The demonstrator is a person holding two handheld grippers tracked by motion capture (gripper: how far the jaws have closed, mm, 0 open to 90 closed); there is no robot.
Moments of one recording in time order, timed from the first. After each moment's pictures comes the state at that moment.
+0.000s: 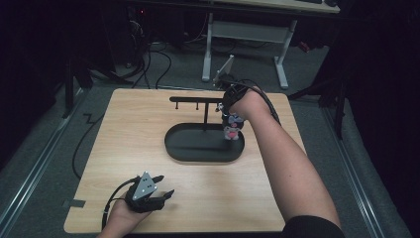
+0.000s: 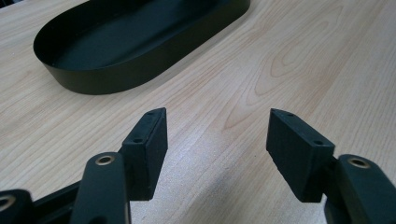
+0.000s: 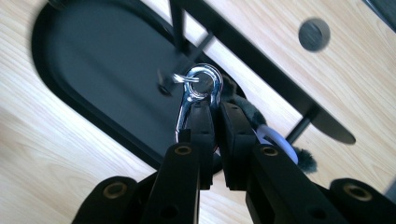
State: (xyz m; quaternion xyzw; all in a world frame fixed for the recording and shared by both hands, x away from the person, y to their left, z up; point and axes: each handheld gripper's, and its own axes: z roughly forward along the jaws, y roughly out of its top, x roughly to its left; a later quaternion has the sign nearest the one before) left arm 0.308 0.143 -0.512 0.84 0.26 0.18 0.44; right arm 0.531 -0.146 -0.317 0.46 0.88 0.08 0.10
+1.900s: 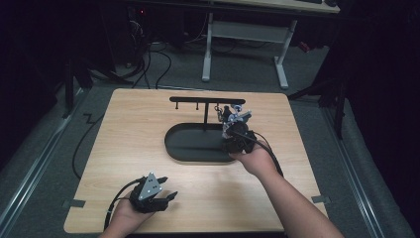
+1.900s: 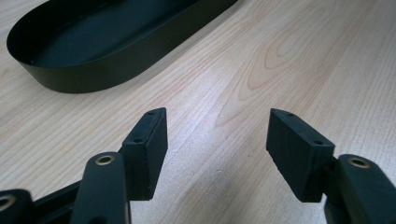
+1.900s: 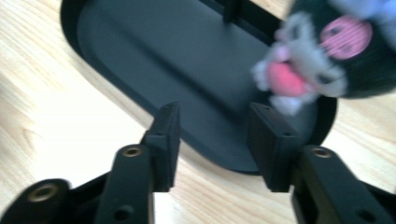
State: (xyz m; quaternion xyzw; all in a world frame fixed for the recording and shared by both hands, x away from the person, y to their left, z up) left arm 0.310 0.133 -0.518 0.85 0.25 0.17 0.43; right arm 0.429 -0.175 -0.413 0.45 0.85 0.23 0.14
